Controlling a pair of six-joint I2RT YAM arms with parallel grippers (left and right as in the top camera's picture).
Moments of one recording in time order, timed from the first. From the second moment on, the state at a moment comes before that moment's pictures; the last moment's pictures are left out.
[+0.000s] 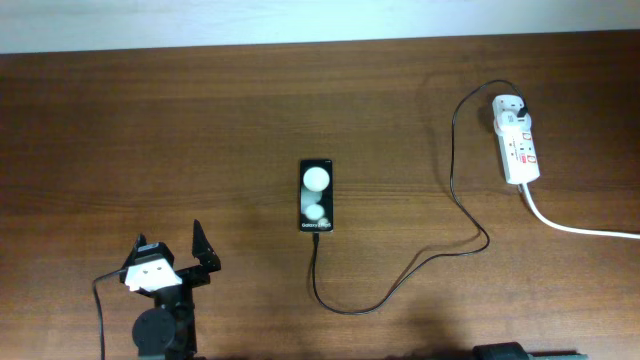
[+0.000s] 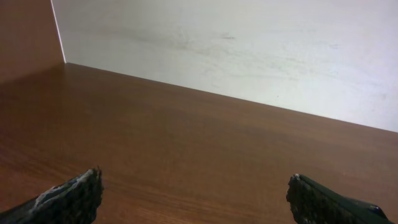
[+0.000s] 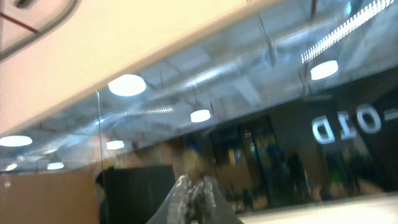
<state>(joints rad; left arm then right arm) 0.00 0.01 0.02 -0.07 -0.18 -0.15 0.05 0.15 1.31 -0.41 -0.15 0.43</state>
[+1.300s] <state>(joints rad) 0.00 0.01 0.02 -0.07 -0.18 -0.15 0.05 0.01 0.46 -0.28 0.11 0.40</state>
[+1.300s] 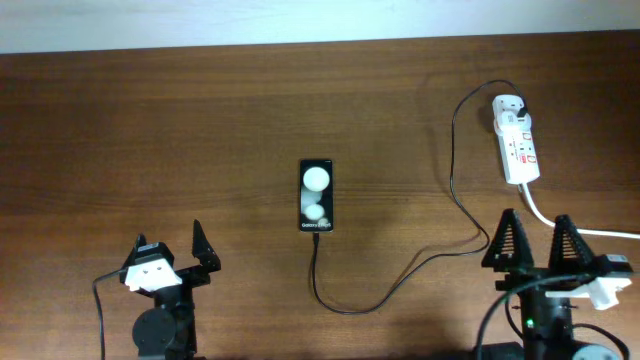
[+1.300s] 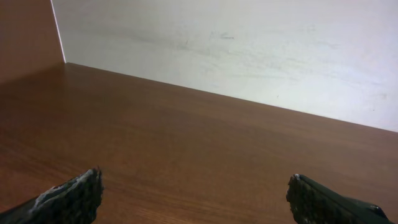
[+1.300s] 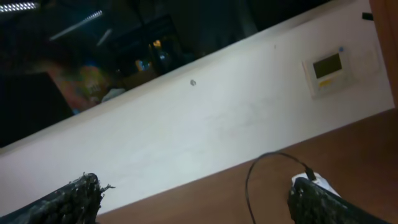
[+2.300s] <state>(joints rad) 0.00 0.01 0.02 -0.07 -0.18 -0.15 0.04 0.01 0.01 -0.07 0.09 -0.06</state>
